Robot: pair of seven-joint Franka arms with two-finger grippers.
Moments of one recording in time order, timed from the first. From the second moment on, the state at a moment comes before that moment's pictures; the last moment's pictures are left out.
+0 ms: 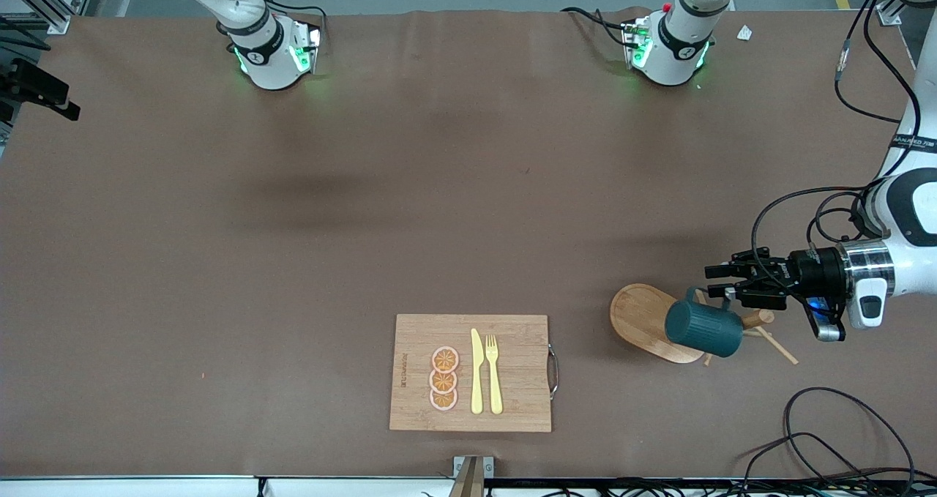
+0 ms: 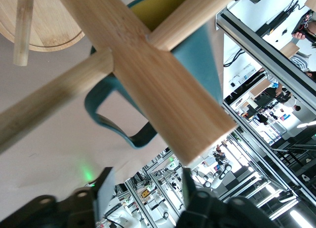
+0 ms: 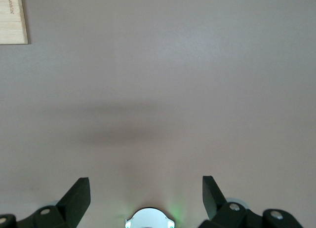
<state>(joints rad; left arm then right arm) 0.97 0.88 -1.10 -1.60 -0.41 1.99 -0.61 0.00 -0.10 -0.10 -1.56 0.00 1.38 -0.08</state>
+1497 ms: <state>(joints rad) 0.96 0.54 -1.41 -1.35 0.40 1.50 -0.35 0.00 -0.10 -0.10 -1.56 0.00 1.38 -0.08</state>
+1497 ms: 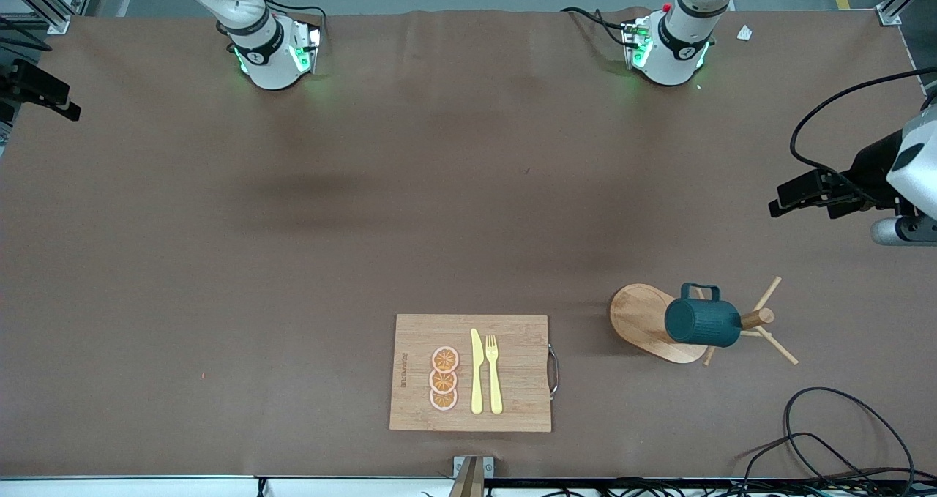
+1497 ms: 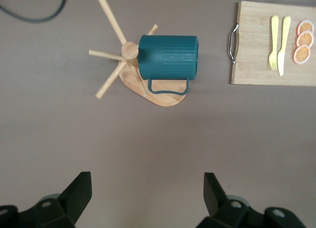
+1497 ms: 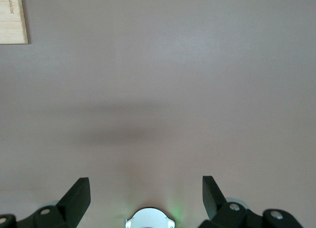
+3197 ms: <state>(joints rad) -0.06 0.15 -0.09 -1.32 0.00 1.48 -0.19 0.00 -0.10 -0.10 -1.57 0.00 1.40 -0.08</state>
